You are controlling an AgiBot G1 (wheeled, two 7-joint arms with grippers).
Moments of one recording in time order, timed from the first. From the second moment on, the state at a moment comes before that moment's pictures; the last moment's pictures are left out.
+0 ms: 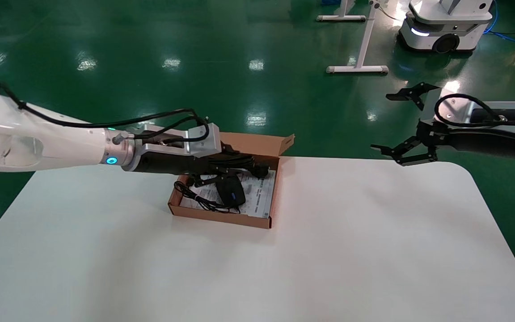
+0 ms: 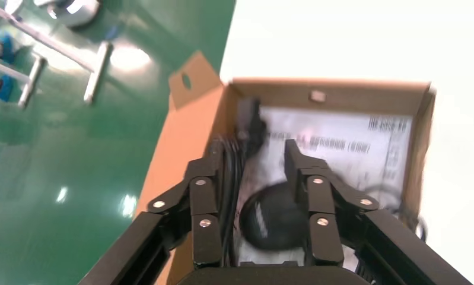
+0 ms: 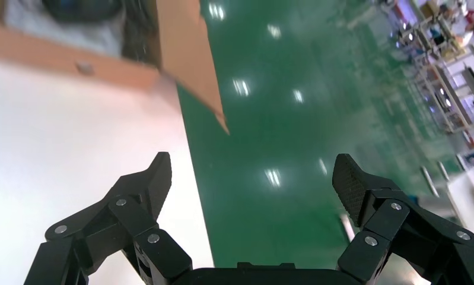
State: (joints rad) left arm -1.72 1.23 0.82 -0.19 1.31 1.18 0.50; right arm 1.75 -0.91 -0.83 0.17 -1.05 -1.32 -0.76
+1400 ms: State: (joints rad) left arm -1.21 0.75 0.40 -1.05 0.86 1.43 -0.04; right arm 1.23 -0.68 -0.41 1.03 -0.80 -1.46 -0.03
